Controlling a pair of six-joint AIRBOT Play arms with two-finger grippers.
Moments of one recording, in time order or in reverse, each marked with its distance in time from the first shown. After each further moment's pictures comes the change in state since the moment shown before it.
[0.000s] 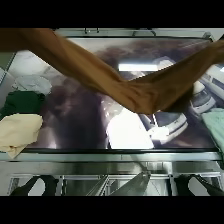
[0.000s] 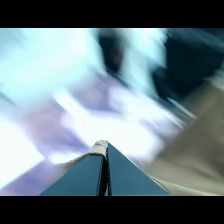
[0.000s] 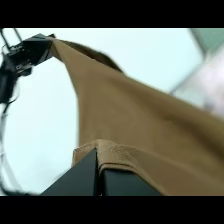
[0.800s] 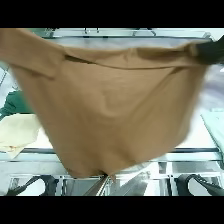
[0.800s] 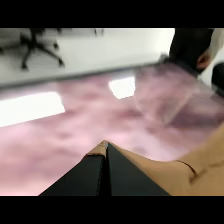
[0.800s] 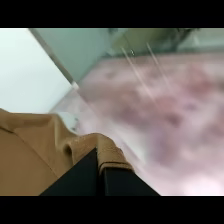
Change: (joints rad) left arm -0.066 -0.359 -0.062 0.191 0.150 0.113; right arm 0.159 -0.103 -0.149 -0.340 -0.569 -0.087
